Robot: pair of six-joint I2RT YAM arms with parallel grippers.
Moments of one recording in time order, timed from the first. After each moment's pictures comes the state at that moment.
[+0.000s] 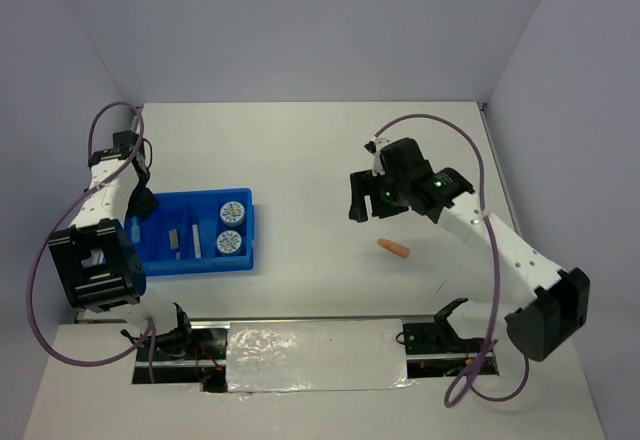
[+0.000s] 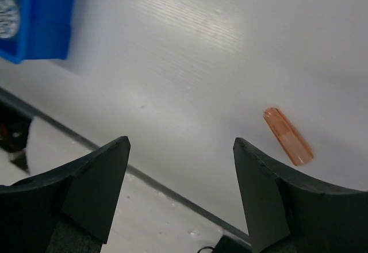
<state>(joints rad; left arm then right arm) 0.29 1.56 1.22 -1.01 -0.58 -0.47 0.55 1.20 1.16 -0.77 -0.16 0.30</state>
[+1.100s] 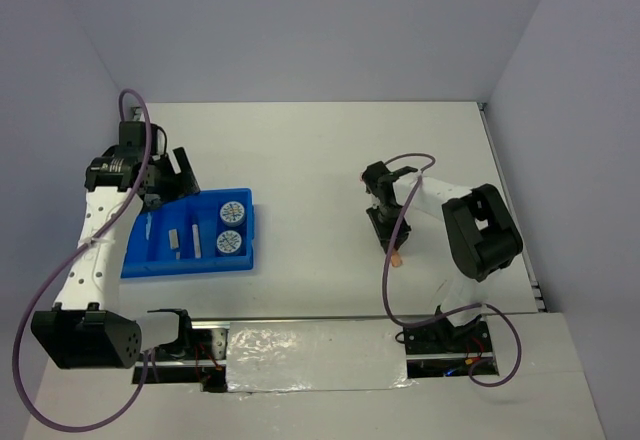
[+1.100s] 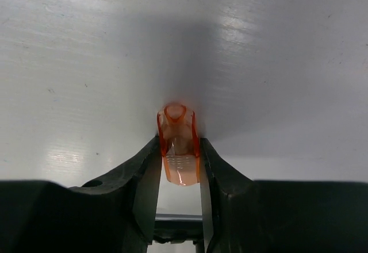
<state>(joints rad) 0.04 1.22 1.30 -1.09 -0.09 -0.37 0.44 1.76 1.05 -0.83 0.06 0.18</state>
